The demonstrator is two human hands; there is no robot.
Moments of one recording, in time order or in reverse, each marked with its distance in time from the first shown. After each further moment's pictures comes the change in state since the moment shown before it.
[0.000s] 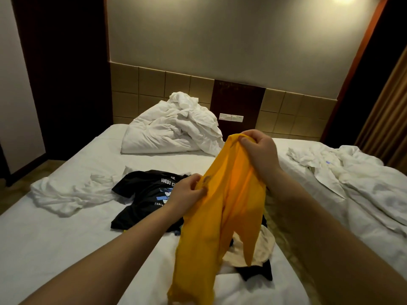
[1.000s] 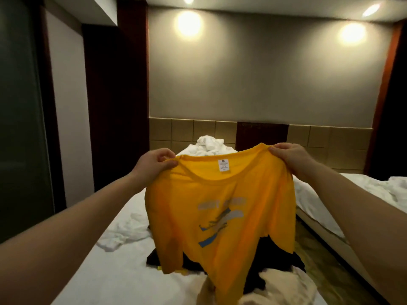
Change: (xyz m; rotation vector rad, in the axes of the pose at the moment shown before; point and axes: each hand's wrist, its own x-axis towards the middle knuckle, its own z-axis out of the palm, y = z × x) left_hand -0.032 0.116 -0.158 0.340 0.345 0.120; right_hand 0.035 -0.038 -0.074 0.158 -0.193 0.163
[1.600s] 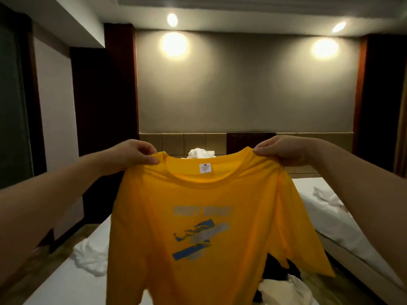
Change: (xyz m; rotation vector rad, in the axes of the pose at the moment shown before) left_hand 0.013 0.066 -0.062 0.054 -0.338 -0.048; right_hand -0.011 -0.060 -0.048 -0.171 -0.453 0.094
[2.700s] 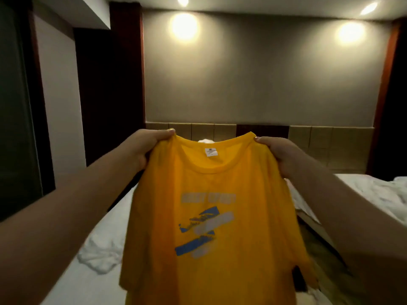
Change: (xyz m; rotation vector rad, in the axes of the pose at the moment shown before) left_hand 0.055 -0.007 0.020 -0.559 0.332 -0.271; right_hand 0.094 -0.010 0.065 0.573 0.412 0.157
